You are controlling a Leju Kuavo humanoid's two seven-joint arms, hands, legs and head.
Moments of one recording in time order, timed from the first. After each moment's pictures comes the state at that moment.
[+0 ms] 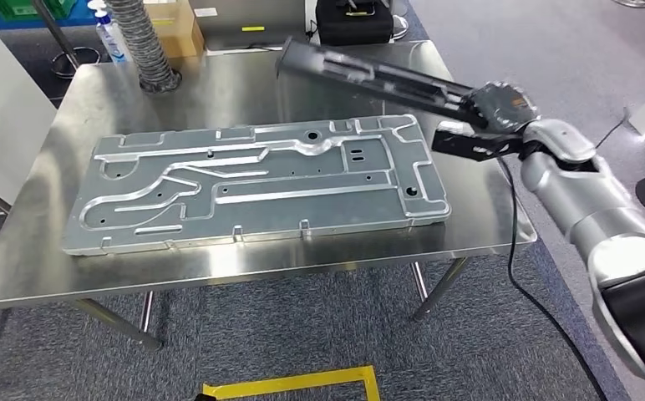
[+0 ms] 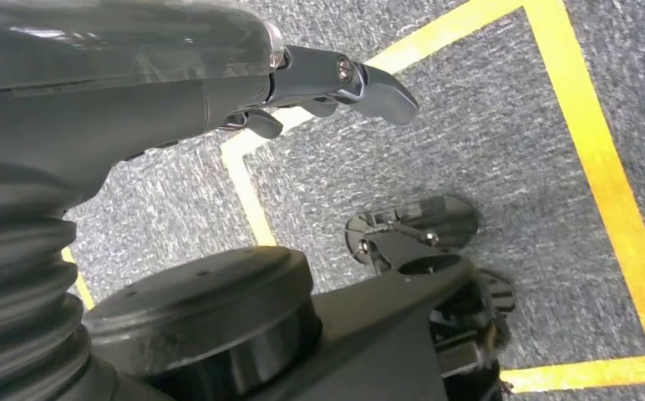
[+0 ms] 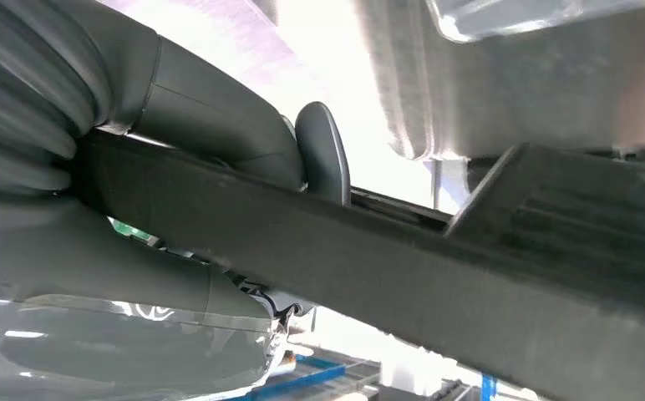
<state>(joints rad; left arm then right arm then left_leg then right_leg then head) -0.14 -0.20 1.09 -0.20 -1.38 0.04 -0.14 -1.19 -0.40 0.80 -0.56 0.74 -0.16 -0.24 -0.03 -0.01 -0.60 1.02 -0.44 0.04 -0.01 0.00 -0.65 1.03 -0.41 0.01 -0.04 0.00</state>
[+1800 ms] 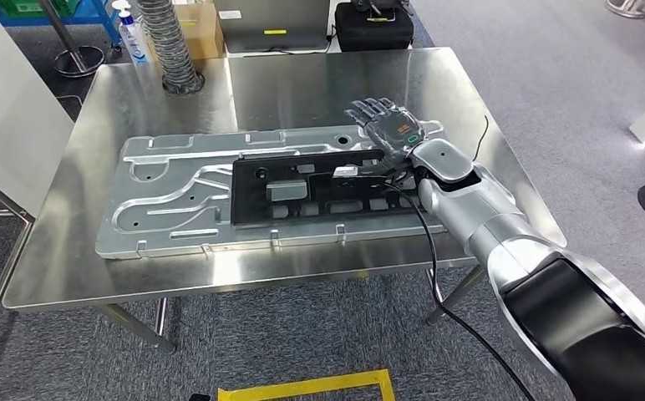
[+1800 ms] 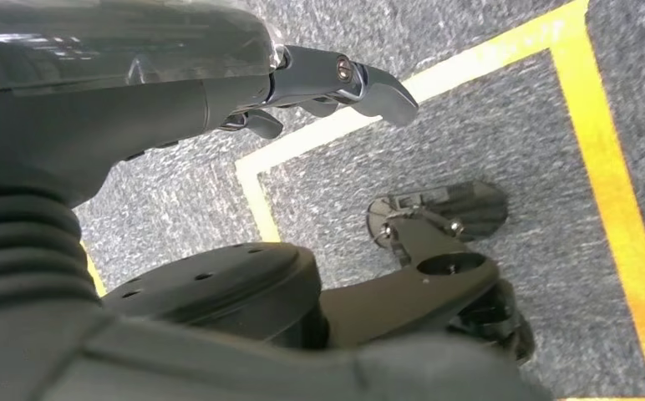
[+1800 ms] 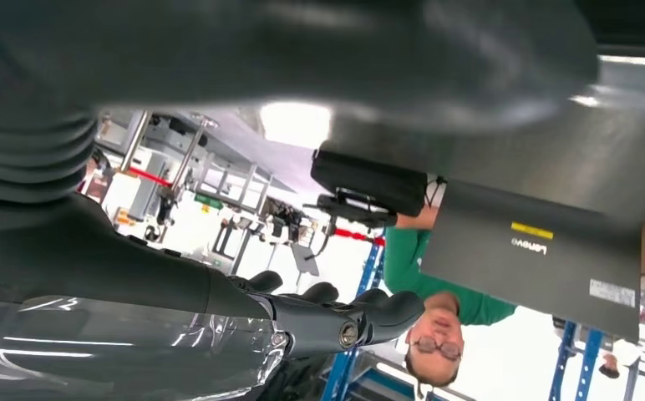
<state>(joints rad) -0.14 -0.18 1.09 -0.20 -1.33 0.04 -0.10 -1.17 -0.06 0.81 -0.41 1.04 -0.22 -0.17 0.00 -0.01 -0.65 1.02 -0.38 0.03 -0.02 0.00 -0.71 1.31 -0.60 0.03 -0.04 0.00</state>
